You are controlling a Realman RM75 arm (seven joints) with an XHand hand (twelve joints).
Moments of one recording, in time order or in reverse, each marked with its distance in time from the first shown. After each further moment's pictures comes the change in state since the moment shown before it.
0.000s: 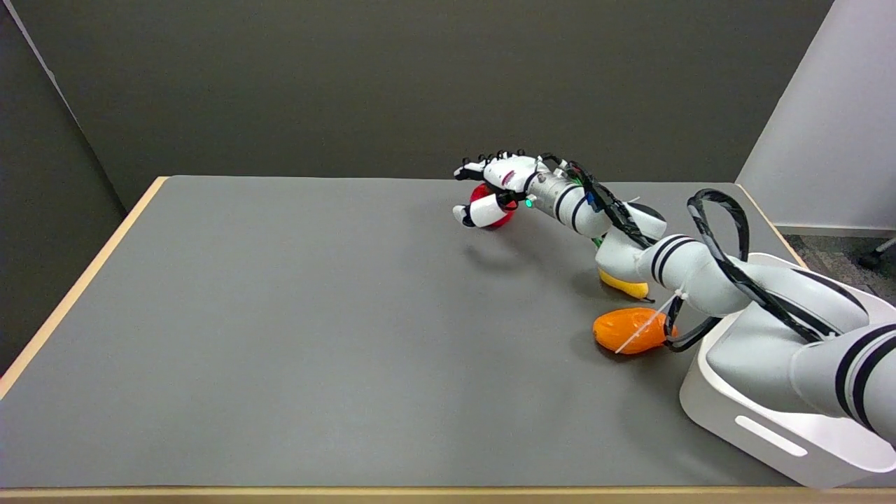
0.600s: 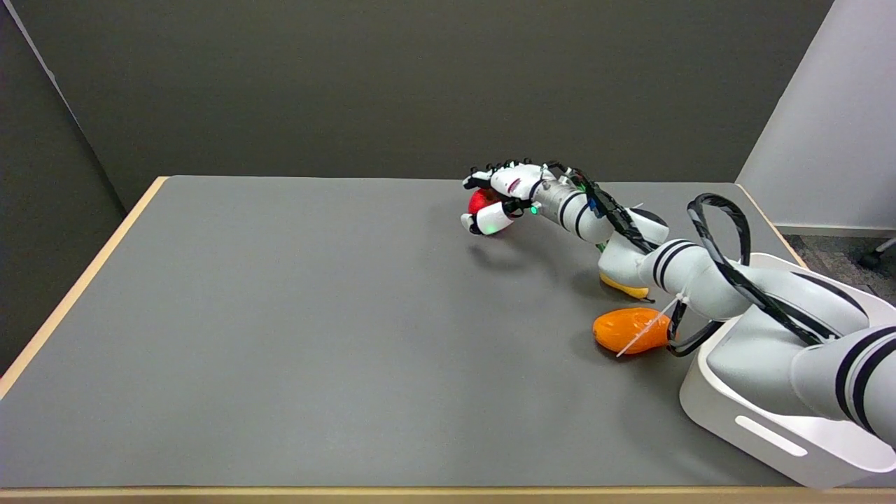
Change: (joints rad) arm -0.011 0.000 0.004 -0.021 -0.005 -0.017 -0.006
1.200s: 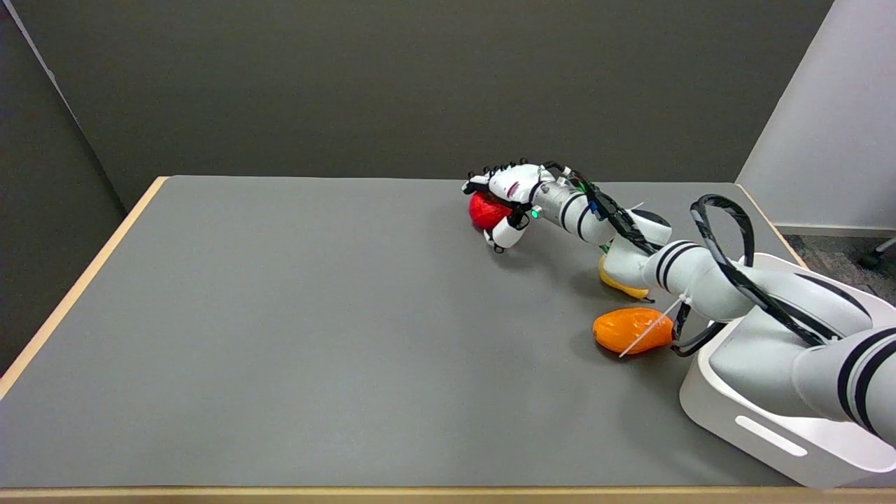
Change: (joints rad) arm -0.006 0.008 0.007 0.000 -0.066 0.040 -0.040
